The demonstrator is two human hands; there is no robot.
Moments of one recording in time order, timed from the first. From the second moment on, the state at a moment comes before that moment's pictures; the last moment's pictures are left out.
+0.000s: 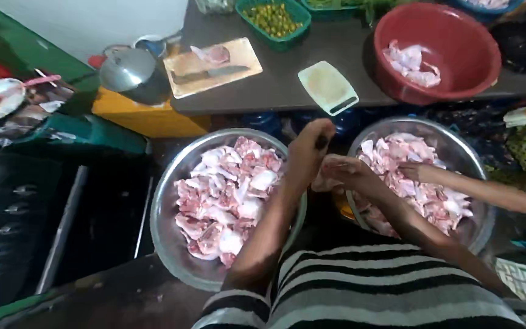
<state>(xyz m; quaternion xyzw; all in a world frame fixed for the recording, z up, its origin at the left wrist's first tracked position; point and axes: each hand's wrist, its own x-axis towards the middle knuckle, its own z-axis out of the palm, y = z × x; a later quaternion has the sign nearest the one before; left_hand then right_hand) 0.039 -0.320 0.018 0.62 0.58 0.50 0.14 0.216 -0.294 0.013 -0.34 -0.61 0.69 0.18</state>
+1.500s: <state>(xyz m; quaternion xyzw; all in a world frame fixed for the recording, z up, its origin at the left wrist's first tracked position) 0.146 -0.263 0.117 0.82 0.48 0.15 0.27 0.343 -0.284 0.072 -0.54 -0.73 0.19 0.36</state>
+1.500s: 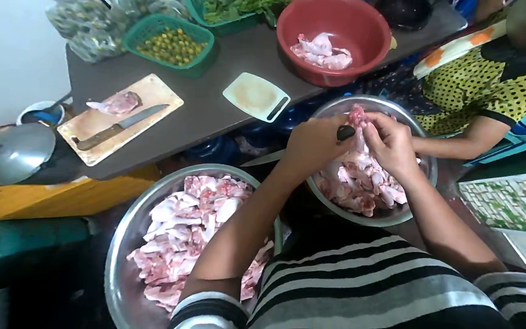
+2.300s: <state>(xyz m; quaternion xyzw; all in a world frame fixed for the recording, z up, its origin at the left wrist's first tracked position) 0.137 -0.259 0.102 0.81 0.51 0.11 0.27 0.335 -0.263 0.064 -0.52 -0.69 0.36 0.35</state>
